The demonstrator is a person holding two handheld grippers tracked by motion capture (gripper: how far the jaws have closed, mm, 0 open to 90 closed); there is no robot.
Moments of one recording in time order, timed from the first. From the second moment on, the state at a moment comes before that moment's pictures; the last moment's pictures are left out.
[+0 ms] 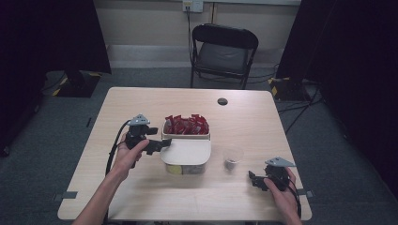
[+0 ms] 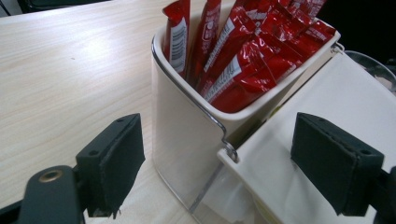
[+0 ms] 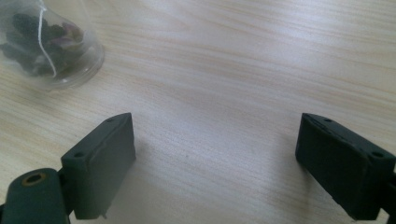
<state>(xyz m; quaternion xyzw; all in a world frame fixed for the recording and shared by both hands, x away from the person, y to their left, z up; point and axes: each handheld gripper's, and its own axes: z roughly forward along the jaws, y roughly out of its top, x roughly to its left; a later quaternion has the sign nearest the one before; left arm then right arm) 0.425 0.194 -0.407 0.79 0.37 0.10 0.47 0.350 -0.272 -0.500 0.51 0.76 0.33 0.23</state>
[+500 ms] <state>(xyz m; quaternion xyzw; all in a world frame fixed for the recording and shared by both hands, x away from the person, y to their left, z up) 0.407 0.221 -0.400 0.78 0.38 0.13 0.47 0.350 -0.272 -0.500 0.51 0.76 0.33 0.23</state>
